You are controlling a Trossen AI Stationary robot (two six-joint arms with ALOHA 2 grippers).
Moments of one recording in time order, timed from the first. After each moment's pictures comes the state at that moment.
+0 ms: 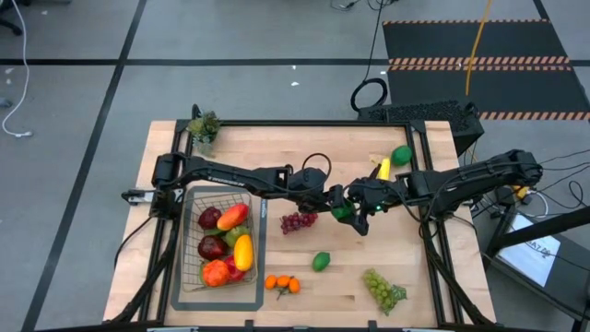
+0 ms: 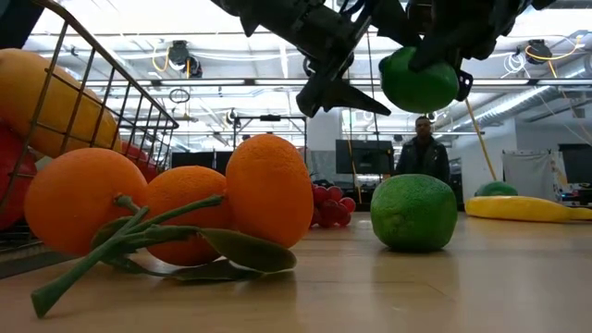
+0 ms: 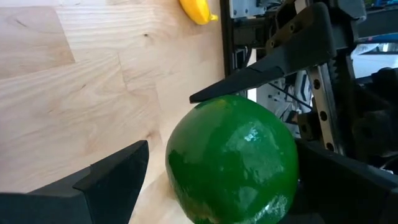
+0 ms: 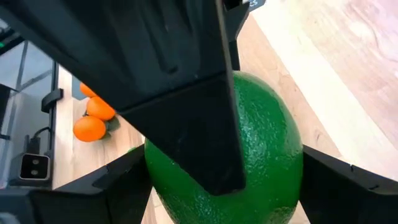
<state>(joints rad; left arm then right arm) -0.02 1.98 1.52 -0.10 0.11 -1.46 0.15 1.13 0.76 -0.39 0.05 0.57</state>
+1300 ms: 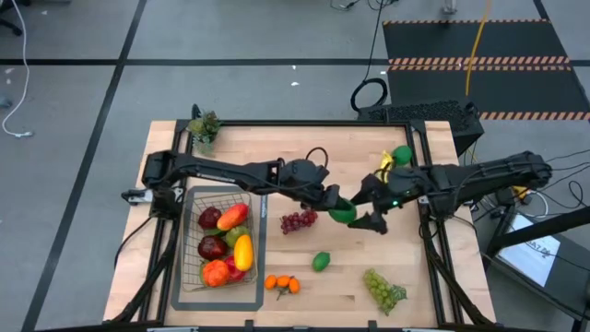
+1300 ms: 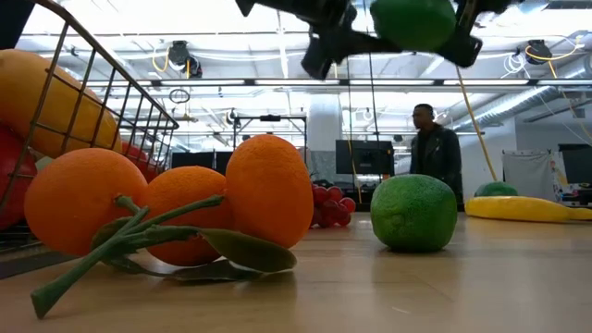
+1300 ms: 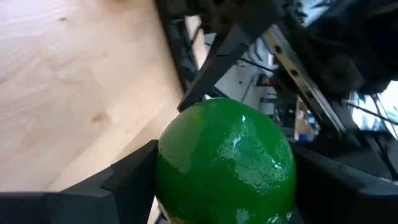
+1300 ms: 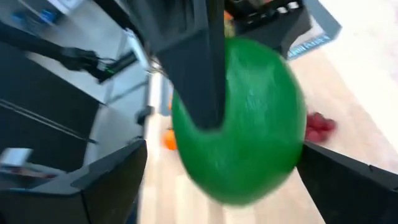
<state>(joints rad) -0.01 1.89 1.52 -0.03 0.24 -1.33 0.15 0.95 0.76 -0.33 -0.14 0.60</state>
